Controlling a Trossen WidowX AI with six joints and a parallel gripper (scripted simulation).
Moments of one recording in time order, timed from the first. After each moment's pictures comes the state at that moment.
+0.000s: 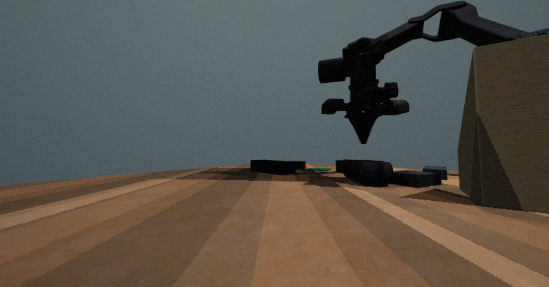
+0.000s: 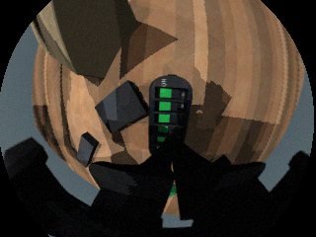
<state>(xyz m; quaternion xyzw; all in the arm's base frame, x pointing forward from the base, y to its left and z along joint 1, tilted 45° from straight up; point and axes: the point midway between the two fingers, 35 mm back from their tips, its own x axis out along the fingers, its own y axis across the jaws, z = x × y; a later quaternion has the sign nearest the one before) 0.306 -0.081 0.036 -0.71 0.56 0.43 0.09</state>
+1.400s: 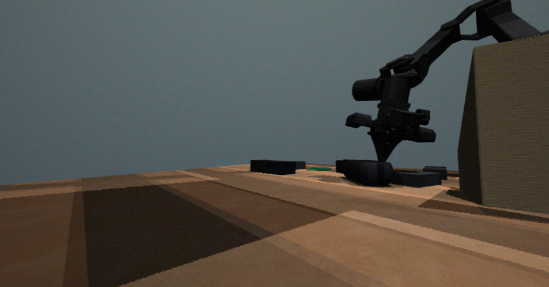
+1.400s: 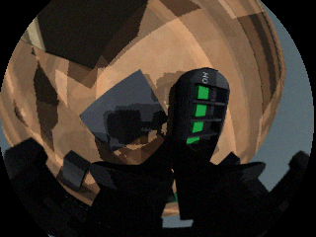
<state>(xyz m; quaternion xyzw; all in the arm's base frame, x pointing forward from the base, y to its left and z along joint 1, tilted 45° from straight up) 0.266 -0.135 0.022 -0.76 0.48 0.41 0.13</state>
